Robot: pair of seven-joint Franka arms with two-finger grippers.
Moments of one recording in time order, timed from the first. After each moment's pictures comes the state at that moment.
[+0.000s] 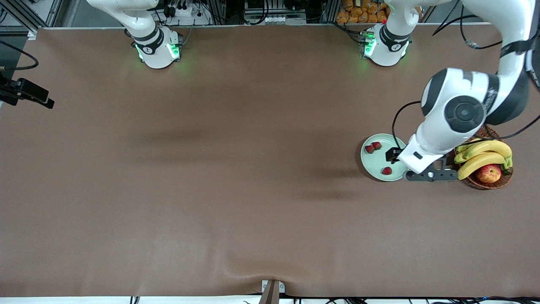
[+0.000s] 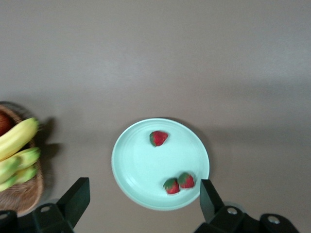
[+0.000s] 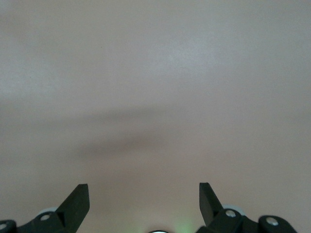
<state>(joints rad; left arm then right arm) 0.02 0.26 -0.28 -1.70 0.21 1.86 -0.32 -0.01 -0.03 -0.08 -1.56 0.01 1.47 0.01</state>
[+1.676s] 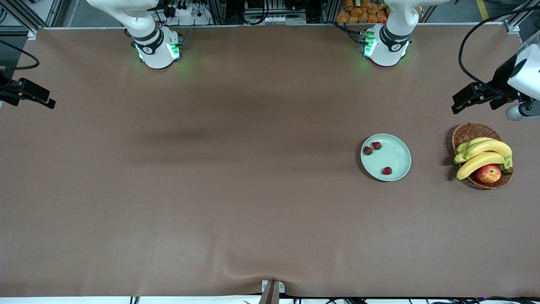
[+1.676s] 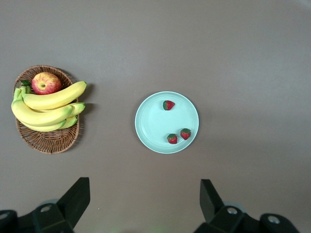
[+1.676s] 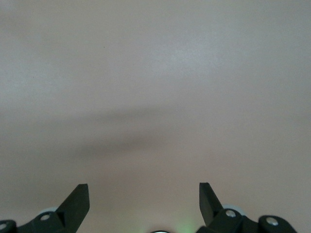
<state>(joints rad) 0.05 0.00 -0.15 -1.54 0.01 1.53 -0.20 -0.01 -0.03 -0.08 -1.56 0.02 1.47 0.01</state>
